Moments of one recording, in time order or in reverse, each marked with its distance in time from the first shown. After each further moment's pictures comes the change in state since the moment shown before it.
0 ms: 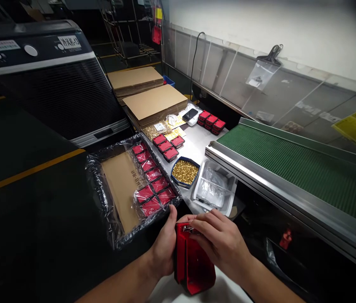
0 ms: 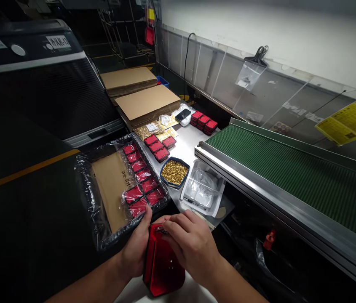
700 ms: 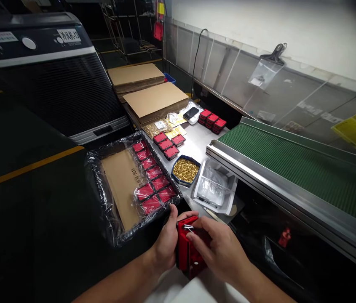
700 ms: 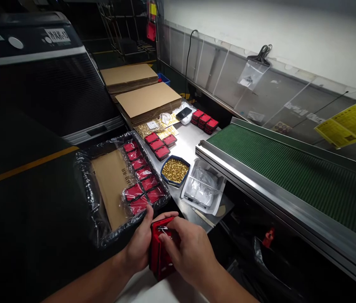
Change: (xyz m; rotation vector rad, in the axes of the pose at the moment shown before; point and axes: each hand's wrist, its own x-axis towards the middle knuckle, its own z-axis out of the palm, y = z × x) left_hand 0.001 0.000 -0.014 0.209 0.216 0.091; right_hand -0.004 -0.018 0.016 0.268 -0.131 0.538
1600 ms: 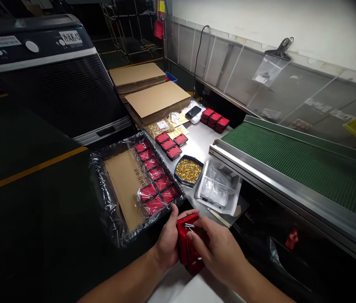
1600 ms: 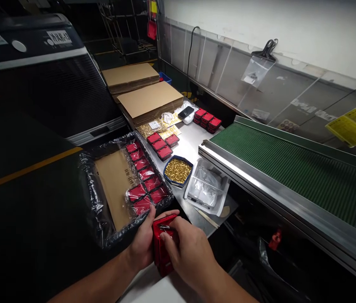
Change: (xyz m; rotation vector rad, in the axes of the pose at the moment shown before) left_hand 0.006 0.004 -0.009 -0.084 0.003 0.015; right_hand 0.005 0.001 0.010 -0.071 -0.003 0.015
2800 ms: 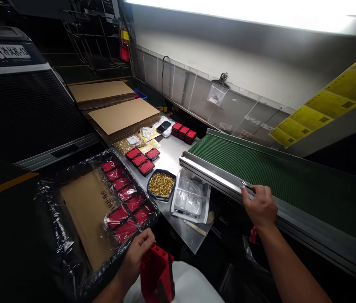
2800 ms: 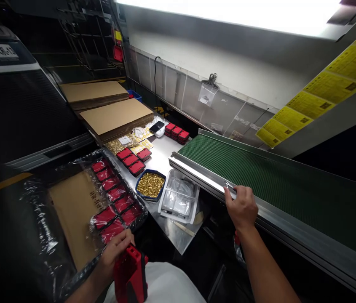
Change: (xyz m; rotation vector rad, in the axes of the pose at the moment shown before) left_hand 0.028 0.010 -0.050 0.679 -0.083 0.299; right_hand -0.002 0.195 -0.161 -0.805 0.942 0.362
